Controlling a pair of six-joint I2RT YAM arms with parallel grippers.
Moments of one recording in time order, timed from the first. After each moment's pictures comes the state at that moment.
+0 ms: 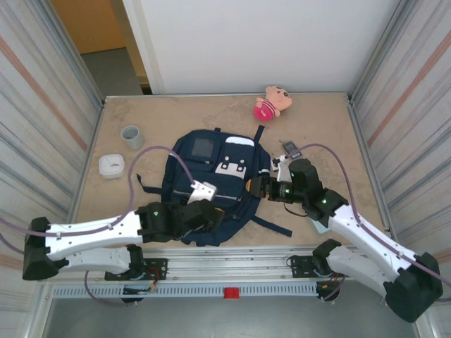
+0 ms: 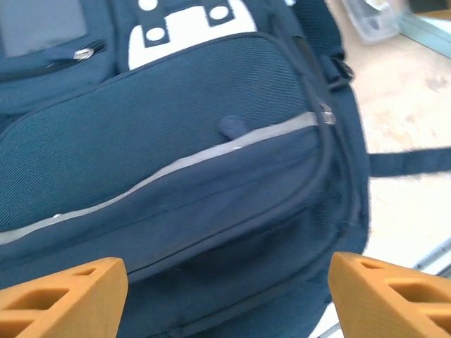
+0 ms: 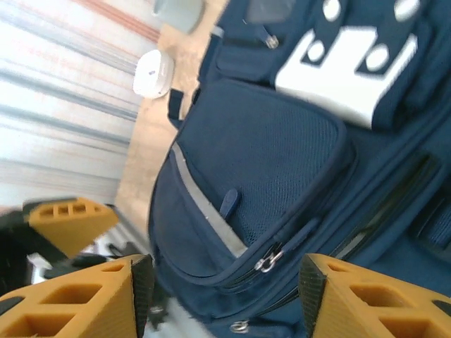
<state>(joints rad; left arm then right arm) -1.28 1.03 0.83 -0.72 -0.53 -0.66 0.61 0.86 0.58 -0.22 -0.40 0.73</state>
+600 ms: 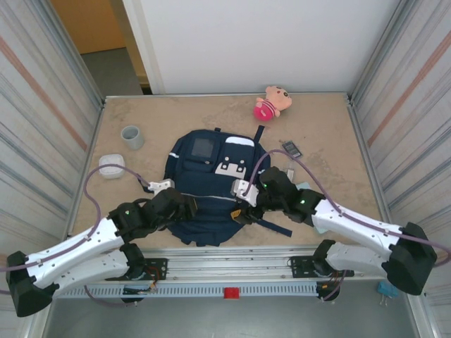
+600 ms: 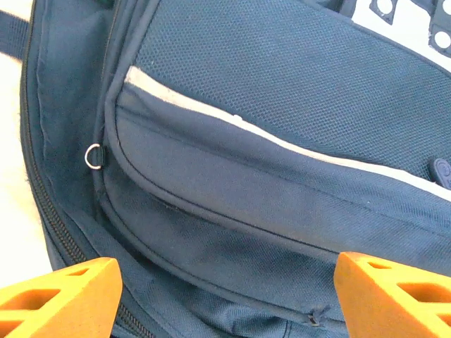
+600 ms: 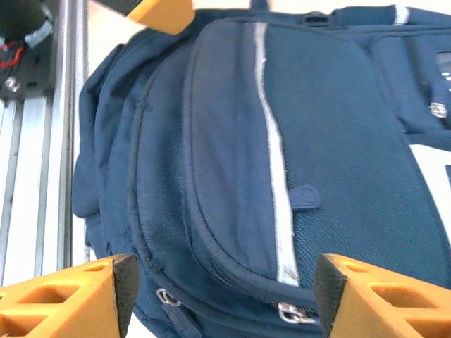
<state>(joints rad) -0.96 0.80 0.65 -0.81 -0.30 -1.06 0.88 1.10 0.67 -0.26 -0.33 -0.36</state>
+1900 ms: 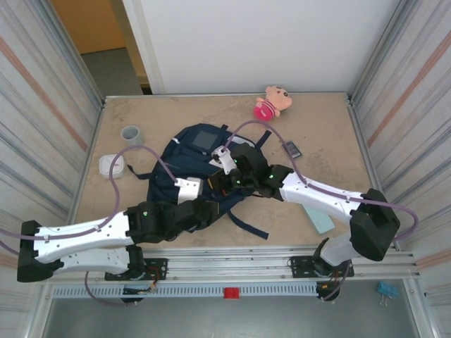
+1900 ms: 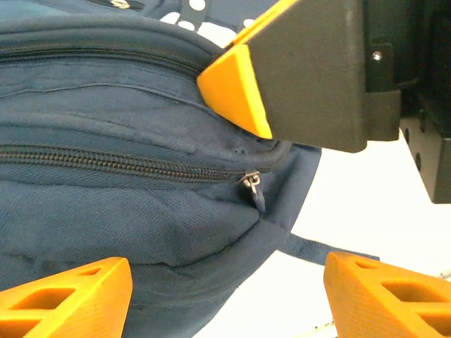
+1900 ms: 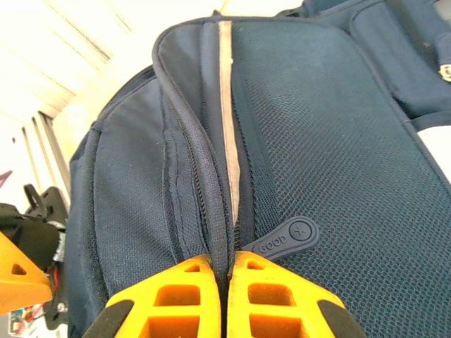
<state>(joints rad) -1.31 0.99 0.89 -0.82 -0.60 -0.96 0.89 1.45 1.03 -0.19 -0.27 0.36</state>
